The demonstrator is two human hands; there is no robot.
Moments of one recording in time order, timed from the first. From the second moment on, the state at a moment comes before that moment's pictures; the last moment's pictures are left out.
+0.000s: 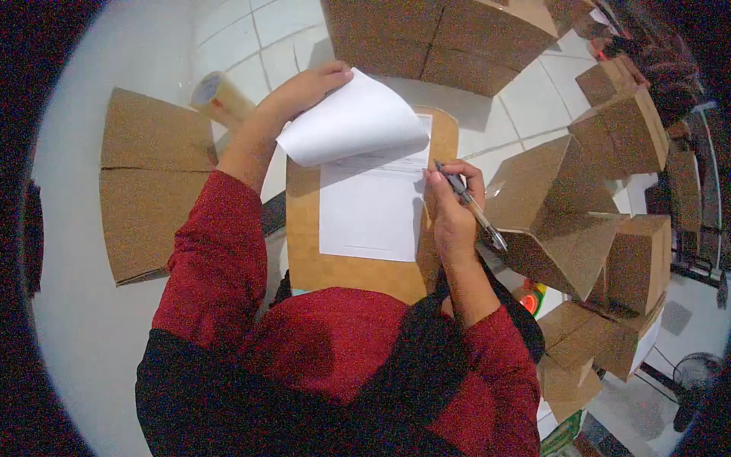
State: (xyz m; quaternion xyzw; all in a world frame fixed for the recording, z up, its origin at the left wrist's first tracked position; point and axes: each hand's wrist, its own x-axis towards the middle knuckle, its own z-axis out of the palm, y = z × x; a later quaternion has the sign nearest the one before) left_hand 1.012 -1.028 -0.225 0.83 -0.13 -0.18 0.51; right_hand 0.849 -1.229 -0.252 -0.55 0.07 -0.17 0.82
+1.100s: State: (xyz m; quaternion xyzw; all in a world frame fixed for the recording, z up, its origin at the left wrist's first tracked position) left_hand 1.014 -1.034 -0.257 0.79 -0.10 -0.18 0.58; right_hand 0.845 -1.228 -0.262 -0.85 0.04 -0.21 0.49
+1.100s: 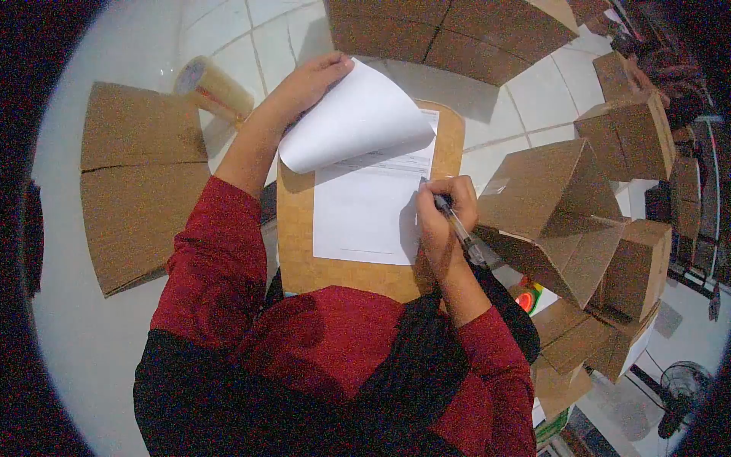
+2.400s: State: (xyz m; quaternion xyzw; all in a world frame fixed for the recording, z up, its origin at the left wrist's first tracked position) left_hand 1.016 -1.035 -0.267 0.75 -0.10 -0.15 0.63; right_hand 0.849 -1.231 -0.268 -0.84 0.05 -0.19 0.51
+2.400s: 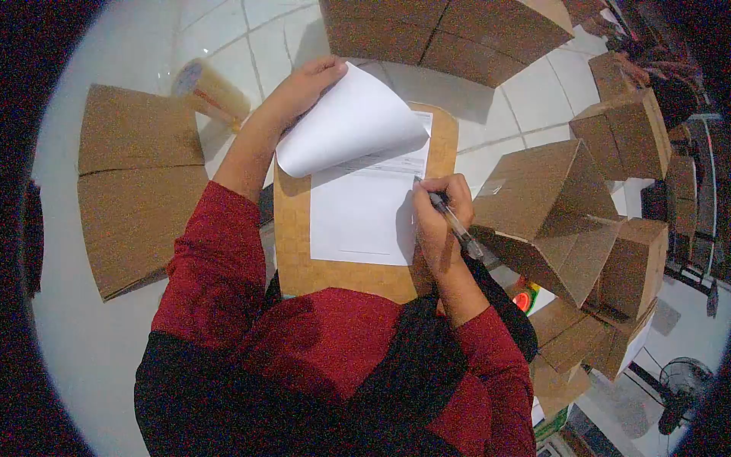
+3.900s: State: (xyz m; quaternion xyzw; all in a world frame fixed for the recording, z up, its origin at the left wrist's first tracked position) left_hand 1.026 -0.897 -0.377 0.47 0.20 0.20 0.84; right_hand 0.374 -1.448 -0.261 -0.56 0.63 -0.22 0.49
